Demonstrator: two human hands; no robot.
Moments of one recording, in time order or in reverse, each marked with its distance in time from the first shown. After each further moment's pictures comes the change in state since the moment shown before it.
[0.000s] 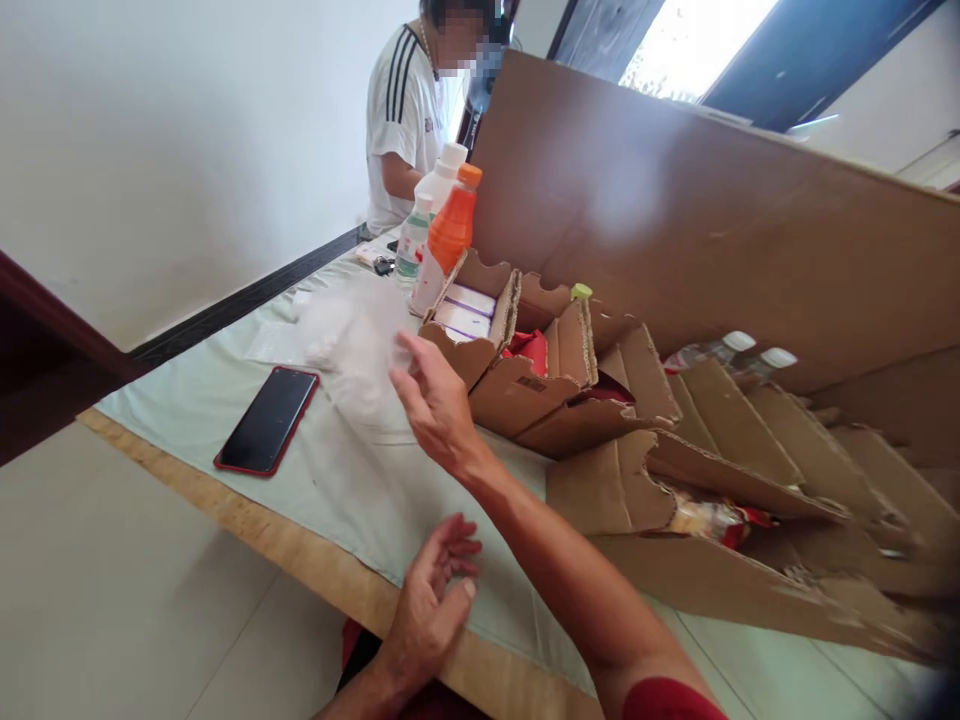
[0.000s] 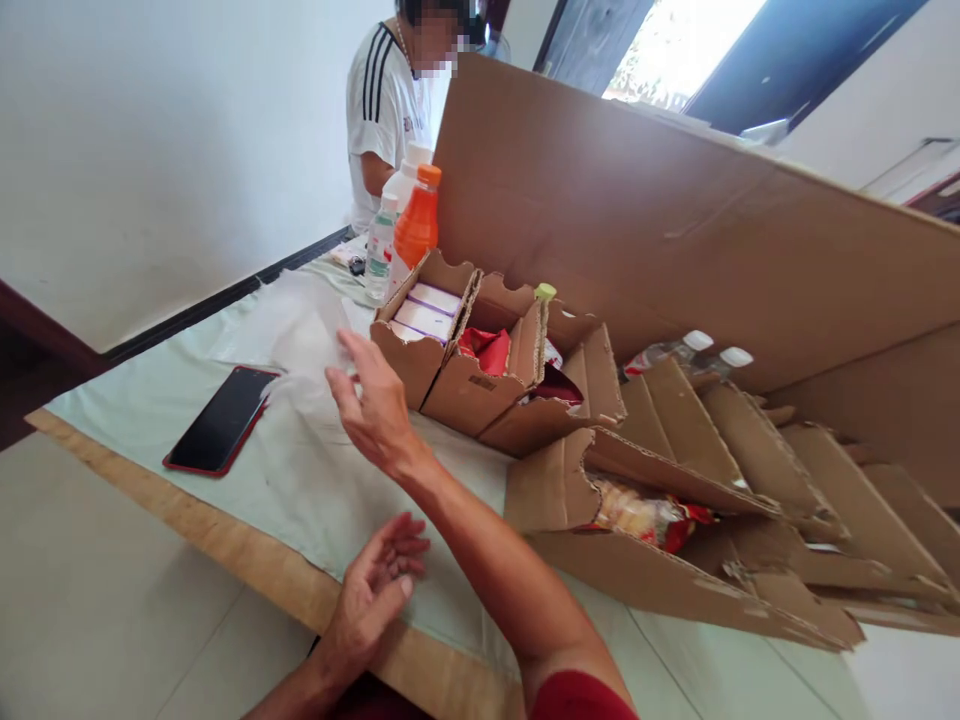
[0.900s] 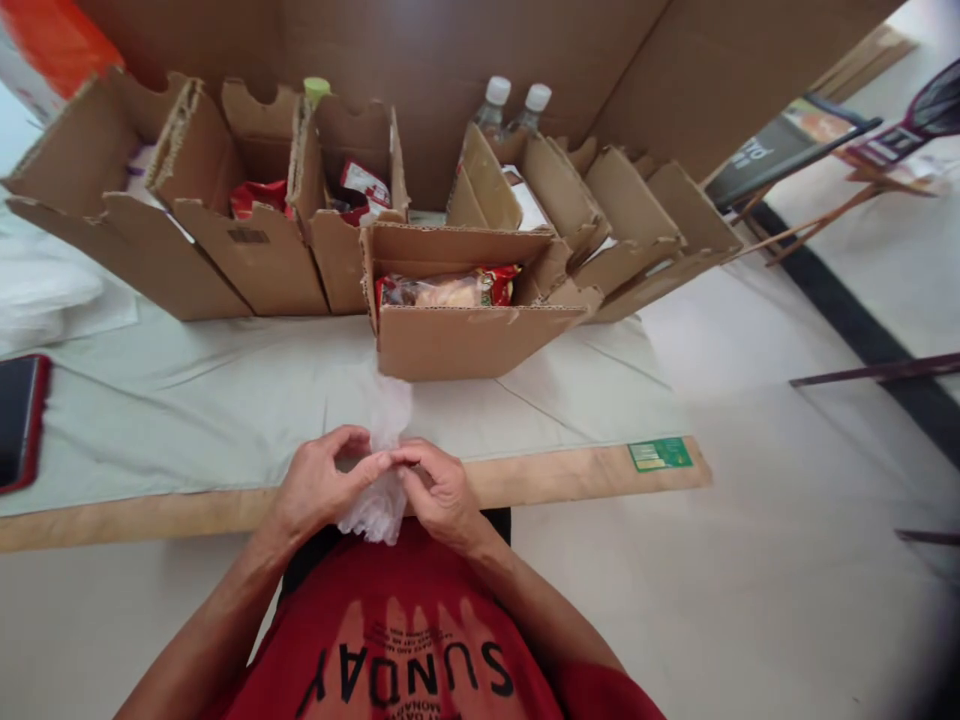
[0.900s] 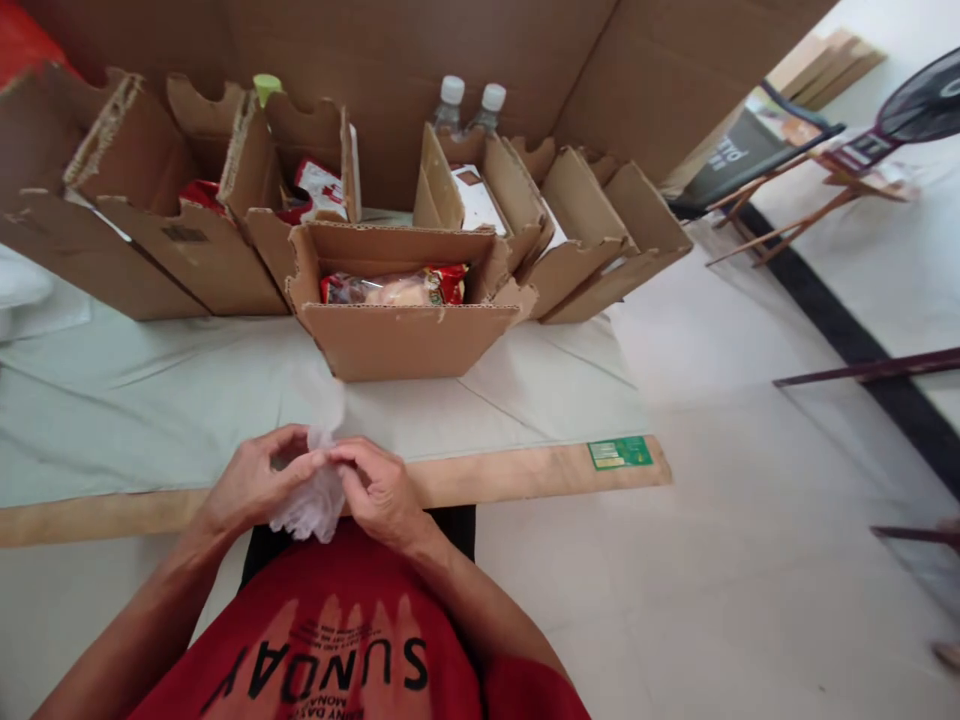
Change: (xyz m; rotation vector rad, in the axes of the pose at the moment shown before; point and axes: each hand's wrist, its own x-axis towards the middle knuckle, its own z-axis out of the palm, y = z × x) left_hand -0.010 0.047 0.082 1.072 -0.331 -0.299; right_hand -0.336 -0.045 -0.116 0.241 0.354 0.540
